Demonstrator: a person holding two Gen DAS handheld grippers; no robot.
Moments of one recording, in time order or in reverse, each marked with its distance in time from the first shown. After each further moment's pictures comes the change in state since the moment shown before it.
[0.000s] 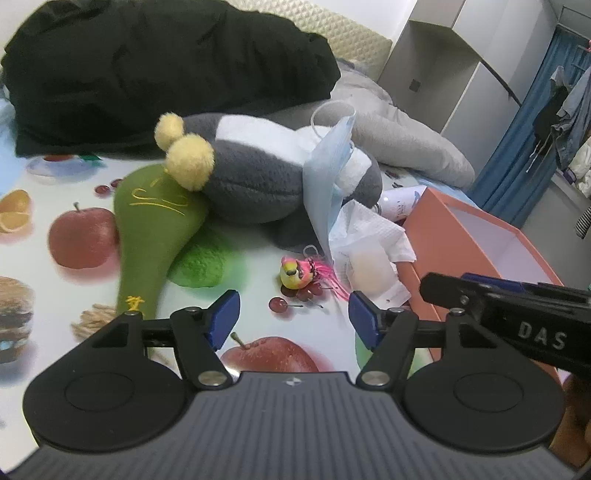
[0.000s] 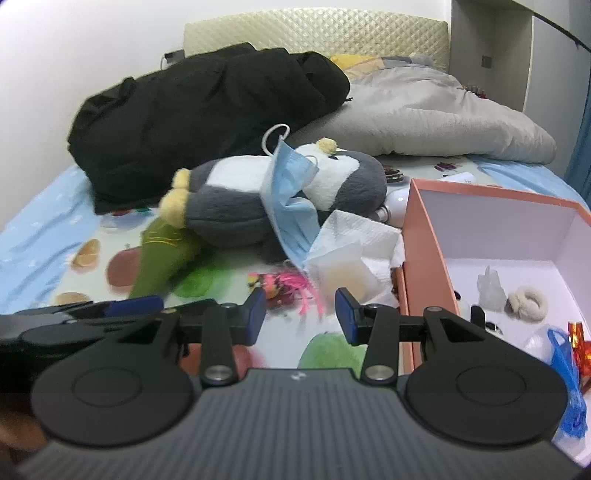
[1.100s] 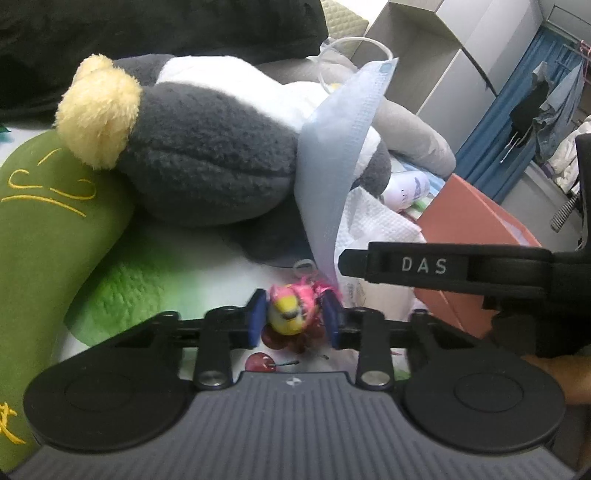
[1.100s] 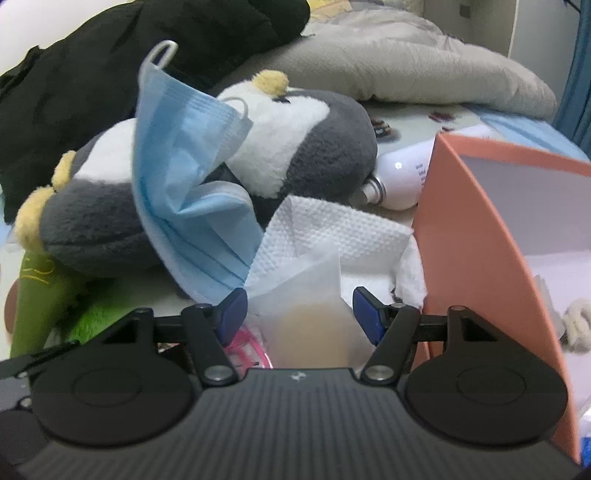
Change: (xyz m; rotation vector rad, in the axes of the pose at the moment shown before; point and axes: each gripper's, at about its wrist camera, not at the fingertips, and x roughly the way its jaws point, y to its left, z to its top) left arm 0.115 0.019 0.014 -0.005 0.049 -0.135; right arm 0.145 -0.032 0.025 0.102 0.148 -0.091
